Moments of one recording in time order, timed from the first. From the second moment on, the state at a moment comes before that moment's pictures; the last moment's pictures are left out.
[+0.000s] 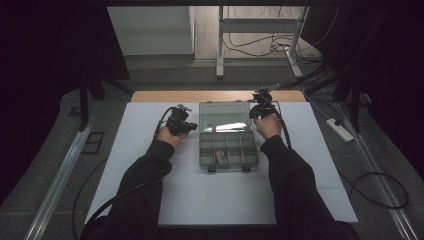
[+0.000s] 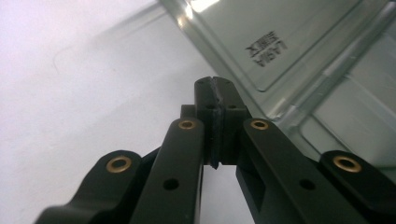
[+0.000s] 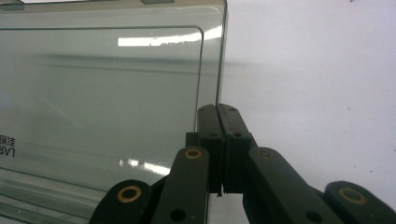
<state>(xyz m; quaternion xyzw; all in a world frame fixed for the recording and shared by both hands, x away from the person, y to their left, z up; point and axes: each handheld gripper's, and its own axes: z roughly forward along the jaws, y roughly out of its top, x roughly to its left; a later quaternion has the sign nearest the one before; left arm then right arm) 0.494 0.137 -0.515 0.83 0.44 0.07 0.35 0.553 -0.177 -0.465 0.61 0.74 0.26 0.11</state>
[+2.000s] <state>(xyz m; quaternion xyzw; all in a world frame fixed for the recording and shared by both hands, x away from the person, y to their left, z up) 0.491 0.124 -0.482 0.81 0.40 0.08 0.42 0.467 -0.193 -0.428 0.46 0.81 0.34 0.12</state>
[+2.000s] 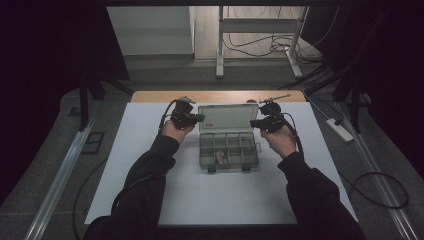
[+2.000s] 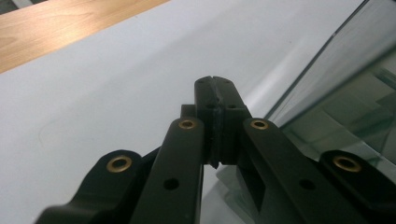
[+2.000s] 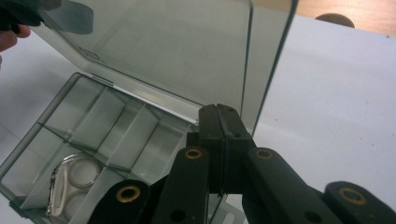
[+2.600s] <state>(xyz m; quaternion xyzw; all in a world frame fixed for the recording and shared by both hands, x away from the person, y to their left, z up) 0.458 0.125 -0.460 0.83 0.37 0.08 0.41 0.436 -0.200 -0.414 0.42 0.83 0.35 0.12</state>
